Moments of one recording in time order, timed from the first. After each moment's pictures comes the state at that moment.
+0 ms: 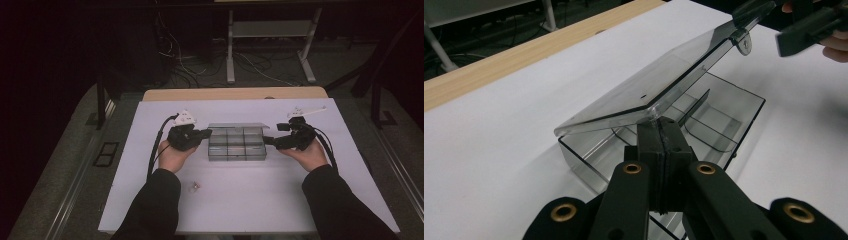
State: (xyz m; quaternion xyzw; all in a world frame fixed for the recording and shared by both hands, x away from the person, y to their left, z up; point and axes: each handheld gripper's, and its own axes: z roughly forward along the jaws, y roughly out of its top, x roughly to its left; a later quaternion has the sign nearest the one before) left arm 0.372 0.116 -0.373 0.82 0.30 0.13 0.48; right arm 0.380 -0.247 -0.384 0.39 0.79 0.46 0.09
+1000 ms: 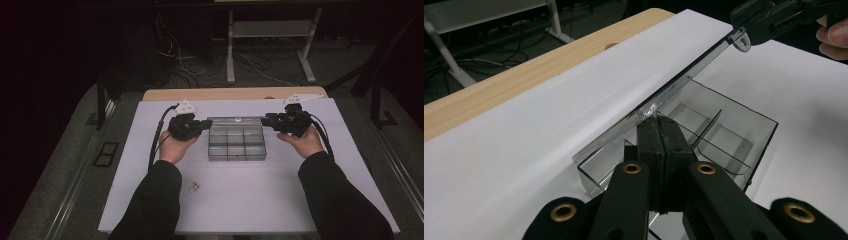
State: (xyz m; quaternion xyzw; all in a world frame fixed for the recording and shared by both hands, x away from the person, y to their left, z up) left arm 0.391 0.113 -0.358 0.81 0.30 0.14 0.48; right arm 0.403 -0.236 -0.360 0.37 0.79 0.47 0.12
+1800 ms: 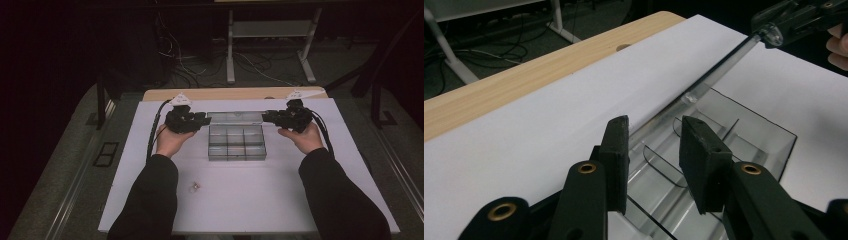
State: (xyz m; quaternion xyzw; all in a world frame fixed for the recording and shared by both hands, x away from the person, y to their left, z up) left arm 0.418 0.125 -0.360 0.80 0.32 0.12 0.49; right arm 0.416 -0.243 -0.360 0.37 0.79 0.48 0.10
